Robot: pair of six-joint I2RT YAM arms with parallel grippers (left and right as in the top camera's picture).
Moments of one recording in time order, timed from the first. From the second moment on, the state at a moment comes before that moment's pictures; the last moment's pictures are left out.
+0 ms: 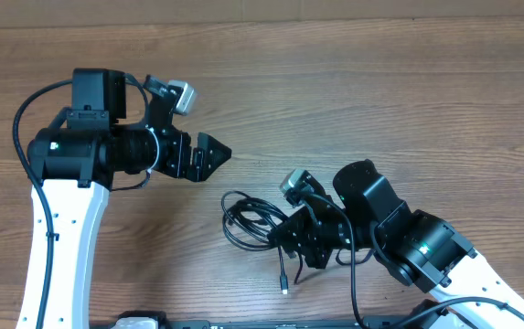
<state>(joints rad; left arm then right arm) -0.04 1.36 1.46 -1.20 0.68 0.13 0.73 1.05 0.92 -0.62 -0.61 0.17</state>
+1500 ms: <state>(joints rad) -0.41 1.37 1.15 -0.99 0.24 -0.37 0.69 0.56 0.92 -0.93 -0.13 0.44</state>
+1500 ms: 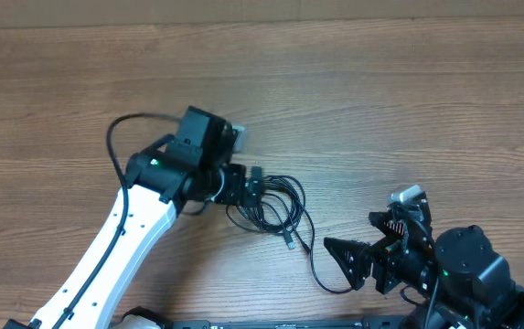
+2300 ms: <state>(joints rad) -0.44 1.37 0.70 -0.50 0.21 -1.36 0.69 0.56 0.92 -0.95 -0.12 0.44</state>
